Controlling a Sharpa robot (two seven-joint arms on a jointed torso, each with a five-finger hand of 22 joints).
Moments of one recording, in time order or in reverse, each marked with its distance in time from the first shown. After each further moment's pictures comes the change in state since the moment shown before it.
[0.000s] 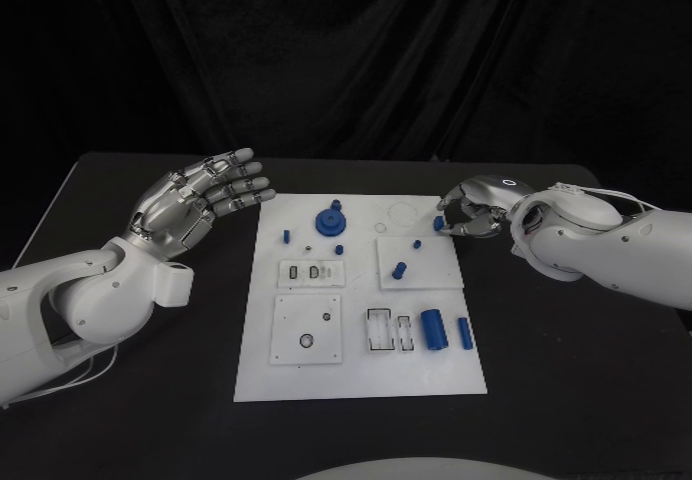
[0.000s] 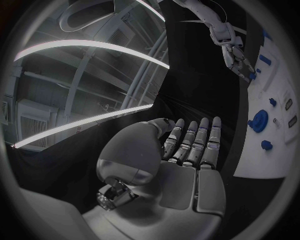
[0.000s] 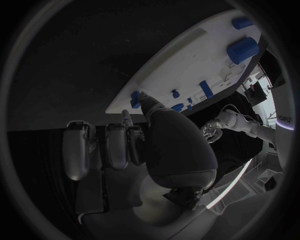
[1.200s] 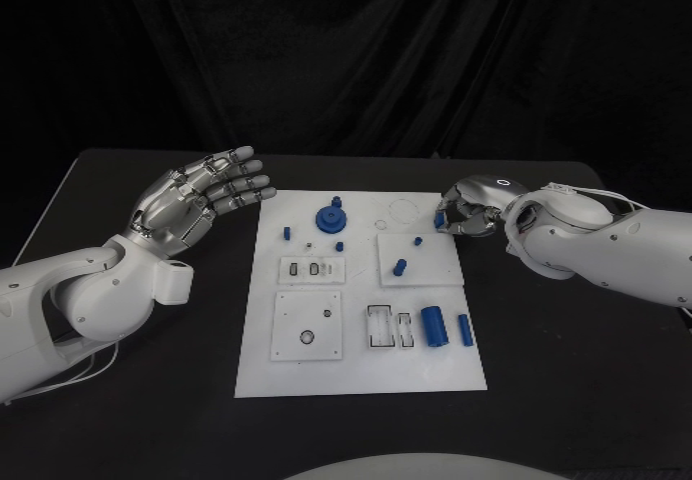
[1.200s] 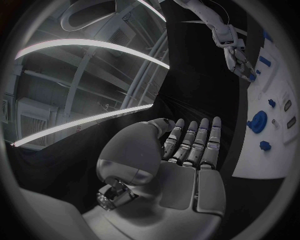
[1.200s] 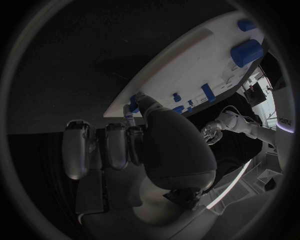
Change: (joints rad) left arm -0.006 0.001 0.000 -0.006 0.001 0.015 0.000; left_hand 0.000 0.000 0.003 0.003 0.000 0.000 0.000 0.000 0.000 0.000 0.000 0.000 0.000 -0.007 0.000 0.000 -0.001 0.000 0.000 0.000 0.000 0.000; right arm -0.017 0.032 0.001 -0.034 0.000 -0.009 0.012; right_hand 0.035 0.012 -0.023 0.001 0.024 0.106 -0.002 0.083 0.058 0.000 0.000 0.000 0.000 0.000 0.000 -0.004 0.000 0.000 0.000 0.000 -0.013 0.000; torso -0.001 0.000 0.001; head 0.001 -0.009
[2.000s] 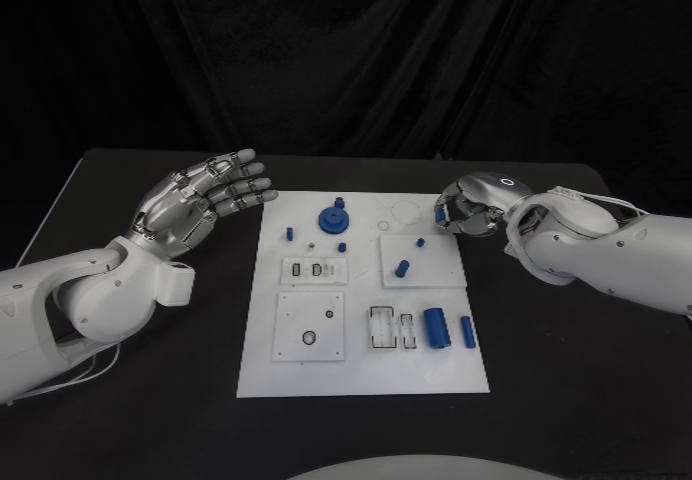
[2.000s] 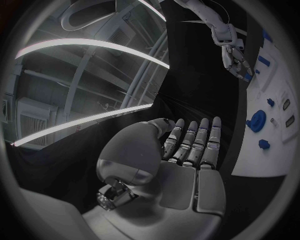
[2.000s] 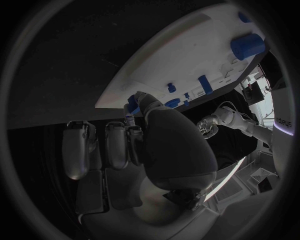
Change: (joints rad) left arm -0.005 -0.006 0.000 0.000 0.000 0.005 0.000; left_hand 0.000 0.000 0.000 0.000 0.000 0.000 0.000 0.000 0.000 0.000 0.000 0.000 0.000 0.000 0.000 0.000 0.000 0.000 0.000 0.000 0.000 -0.001; right arm 0.000 -0.019 0.002 0.054 0.000 -0.100 0.021; right_hand 0.024 0.021 0.017 -0.017 0.228 0.039 -0.014 0.123 0.091 0.000 0.000 0.000 0.000 0.000 0.000 -0.003 0.000 0.000 0.000 0.000 0.000 0.000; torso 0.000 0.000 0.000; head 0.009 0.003
